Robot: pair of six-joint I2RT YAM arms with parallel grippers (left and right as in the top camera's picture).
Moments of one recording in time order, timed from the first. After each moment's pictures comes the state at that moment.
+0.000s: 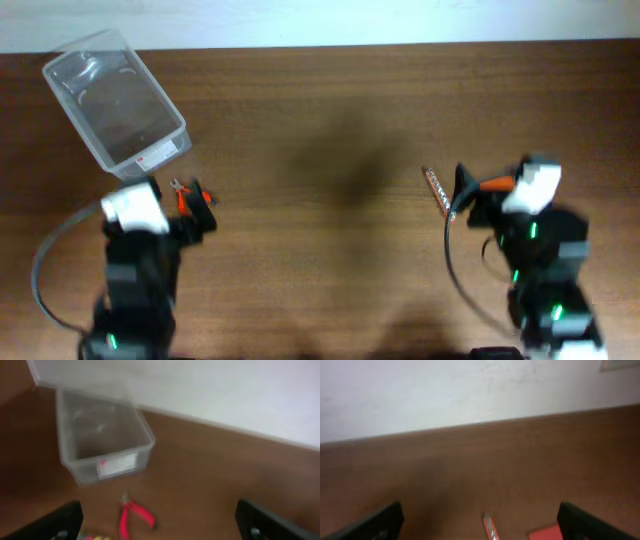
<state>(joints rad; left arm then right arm) -0.09 0.74 0.74 -0.44 -0.24 -0.26 0.00 0.79 0.71 -0.27 -0.05 0.13</state>
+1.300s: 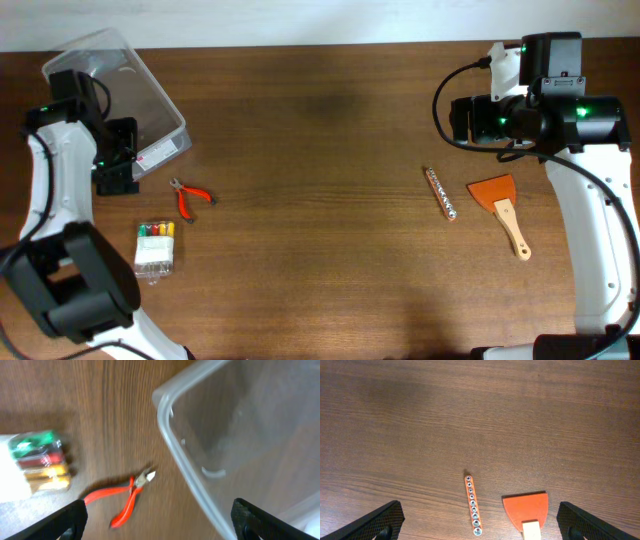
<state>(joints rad) 0.31 1.95 1.65 -1.05 0.02 -1.35 0.00 1.57 1.68 -1.07 -0.05 -0.11</state>
